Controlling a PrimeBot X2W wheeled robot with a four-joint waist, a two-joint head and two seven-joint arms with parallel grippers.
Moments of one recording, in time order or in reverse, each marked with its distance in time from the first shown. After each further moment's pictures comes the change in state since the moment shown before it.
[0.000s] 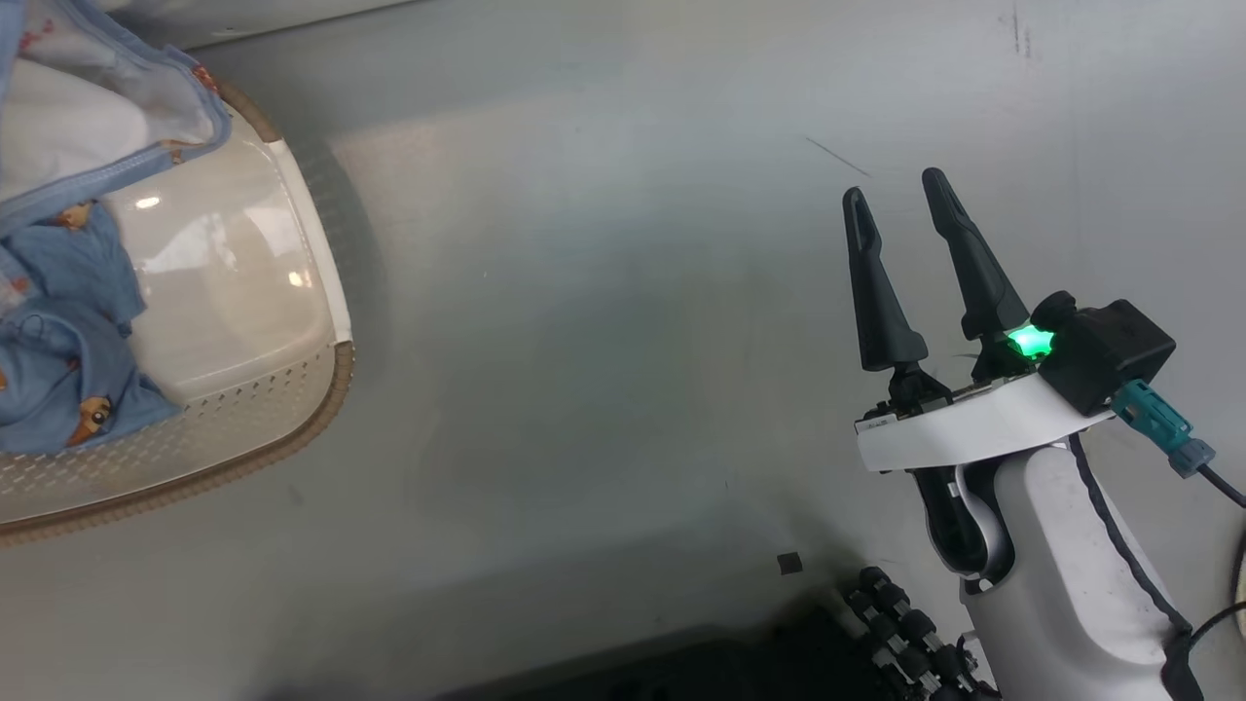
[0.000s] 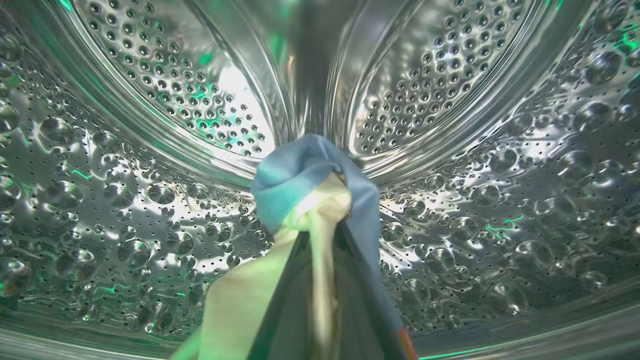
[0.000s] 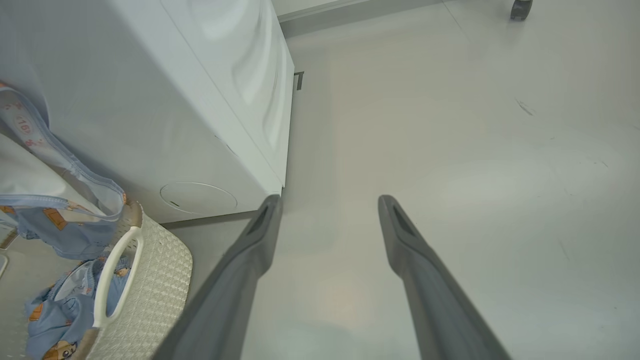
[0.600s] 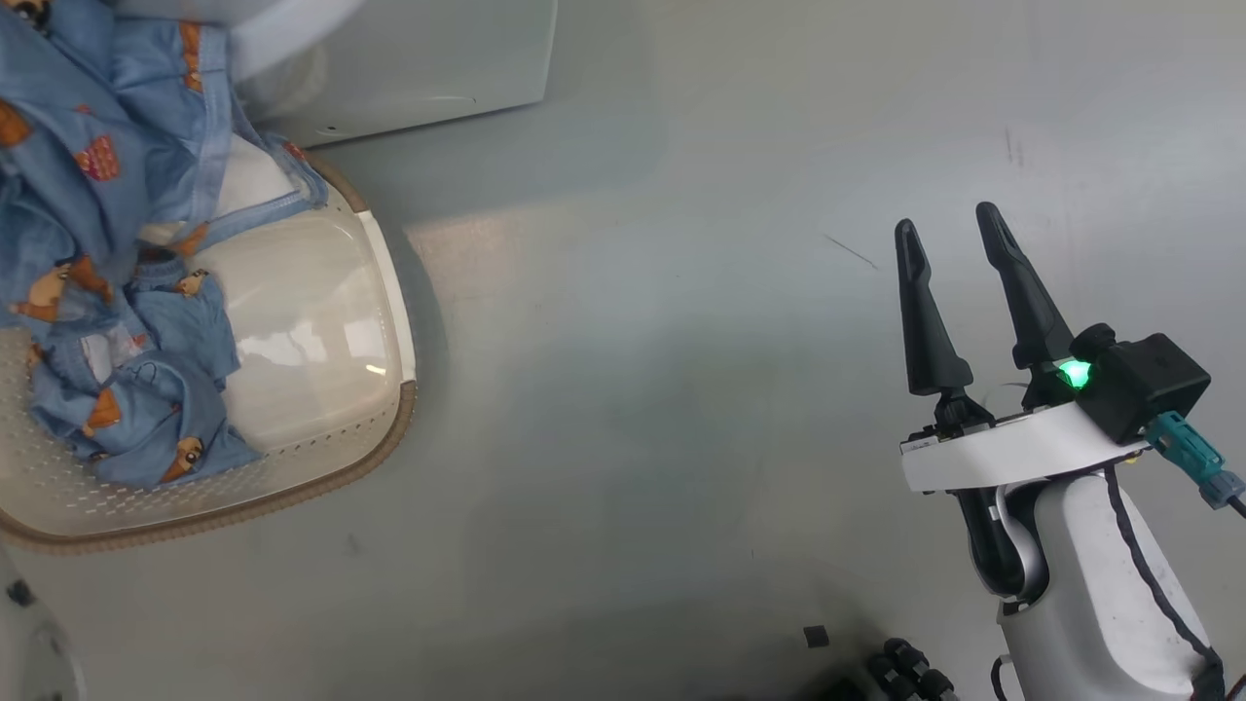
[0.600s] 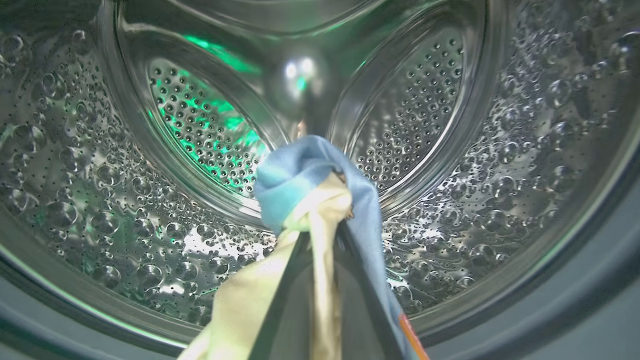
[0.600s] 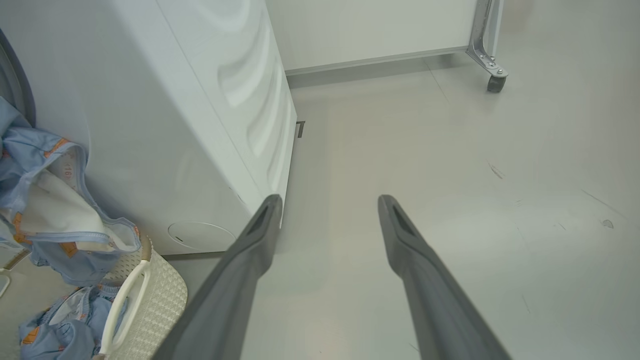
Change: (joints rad) left arm 0.338 -0.141 0.040 -0.064 0.111 0.002 -0.338; right arm 0.068 0.001 -0.100 -0.003 -0.089 0.002 0.000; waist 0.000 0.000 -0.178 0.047
